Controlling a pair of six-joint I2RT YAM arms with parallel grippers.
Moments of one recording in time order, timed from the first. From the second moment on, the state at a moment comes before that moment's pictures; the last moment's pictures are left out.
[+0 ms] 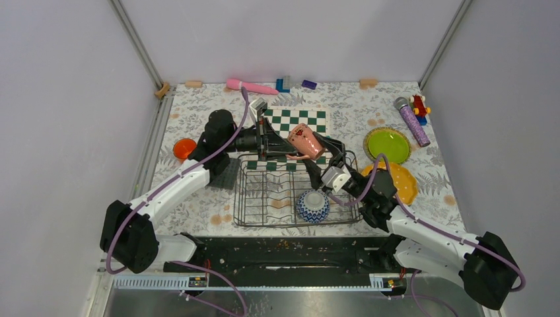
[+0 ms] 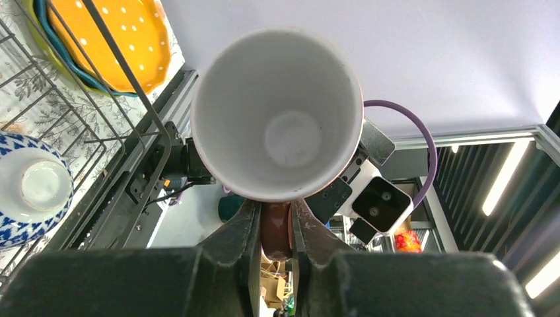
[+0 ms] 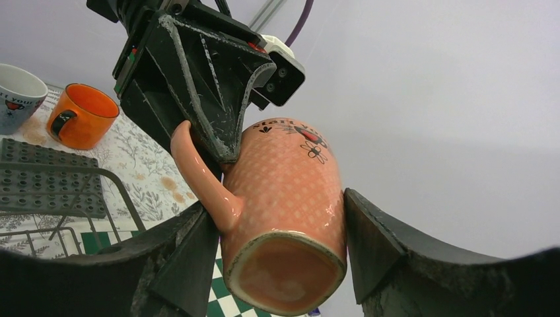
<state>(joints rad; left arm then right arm) -0.52 1.29 0.95 0.27 0.94 -1.33 0.79 0.96 0.44 0.90 -0.23 -0.71</state>
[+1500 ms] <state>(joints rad) -0.55 0.77 0.96 -0.40 -0.01 -0.63 0.81 0.67 0.54 0.33 0.14 -0.33</state>
